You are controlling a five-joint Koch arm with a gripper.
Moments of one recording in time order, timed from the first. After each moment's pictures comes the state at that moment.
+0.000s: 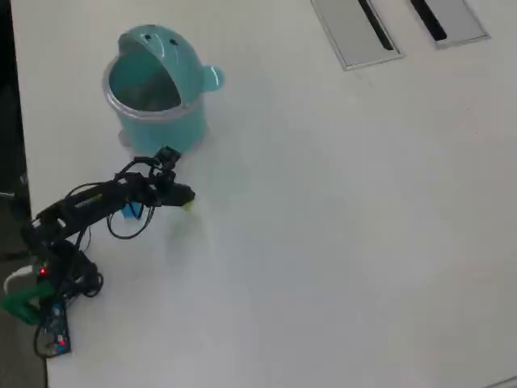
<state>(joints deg) -21.6 99.1 110.7 39.9 -109.4</state>
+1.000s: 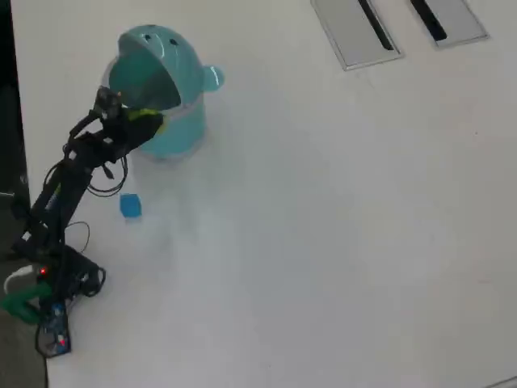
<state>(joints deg) -39.8 104.9 76.5 48.8 -103.1</state>
